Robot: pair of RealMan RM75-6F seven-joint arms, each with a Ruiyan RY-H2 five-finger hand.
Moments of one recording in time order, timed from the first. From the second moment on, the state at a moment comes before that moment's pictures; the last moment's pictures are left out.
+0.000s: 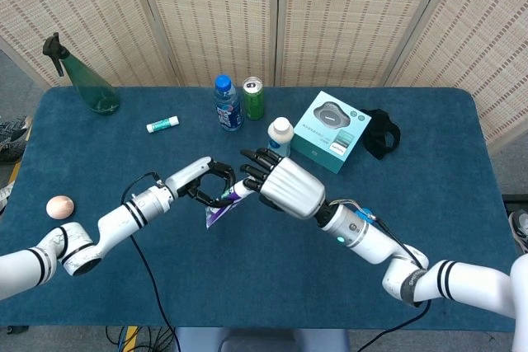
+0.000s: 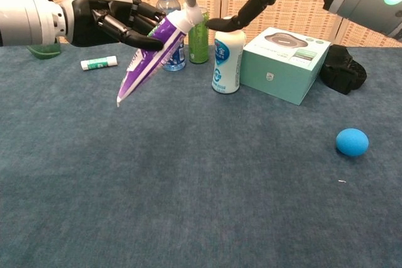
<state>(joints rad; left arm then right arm) -1.03 -1.30 -0.05 -1.36 1.58 0.83 -1.30 0.89 -1.39 0.18 -1.53 -1.69 1.18 -0.18</state>
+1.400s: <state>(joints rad) -1.02 -1.28 -0.04 -1.35 1.59 0.84 -1.28 0.85 -1.35 0.16 -1.54 -1.68 1.19 -0.15</state>
